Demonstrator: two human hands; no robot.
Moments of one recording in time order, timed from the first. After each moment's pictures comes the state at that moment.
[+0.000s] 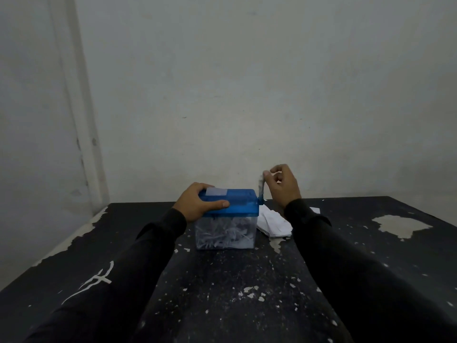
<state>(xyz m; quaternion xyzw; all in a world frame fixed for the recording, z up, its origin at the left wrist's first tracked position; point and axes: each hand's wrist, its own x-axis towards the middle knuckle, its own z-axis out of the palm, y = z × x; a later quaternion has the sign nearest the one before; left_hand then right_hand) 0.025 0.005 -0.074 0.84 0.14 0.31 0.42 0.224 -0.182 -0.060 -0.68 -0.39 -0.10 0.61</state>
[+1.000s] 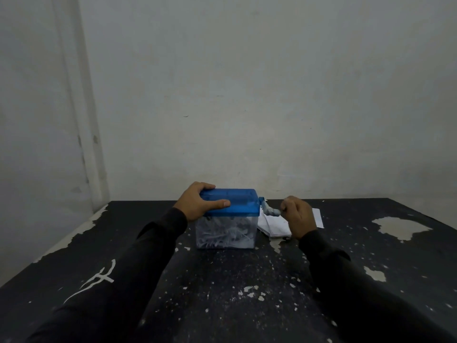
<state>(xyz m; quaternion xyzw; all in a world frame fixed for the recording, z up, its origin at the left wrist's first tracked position) 0.028 0.009 -0.078 0.84 0.16 0.31 0.42 0.224 -0.225 -0.123 -0.69 -0.40 -0.13 0.59</state>
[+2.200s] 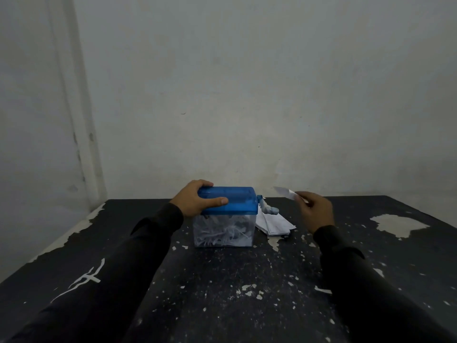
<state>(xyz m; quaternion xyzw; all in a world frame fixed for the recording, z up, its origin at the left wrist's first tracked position) 0.023 0.005 -0.066 0.88 0.16 0.25 0.38 0.262 -0.254 -0.121 -0.74 -0.33 -0.20 0.55</state>
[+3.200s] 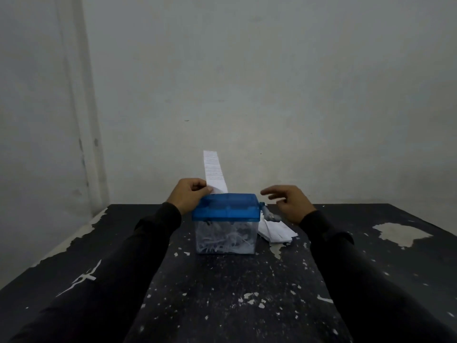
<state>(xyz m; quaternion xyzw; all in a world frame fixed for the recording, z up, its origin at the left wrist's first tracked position) 0.023 0.014 -0.048 0.81 0.15 0.37 0.42 0.221 -0.221 -0.058 -0.75 -0.50 -0.03 0.44</state>
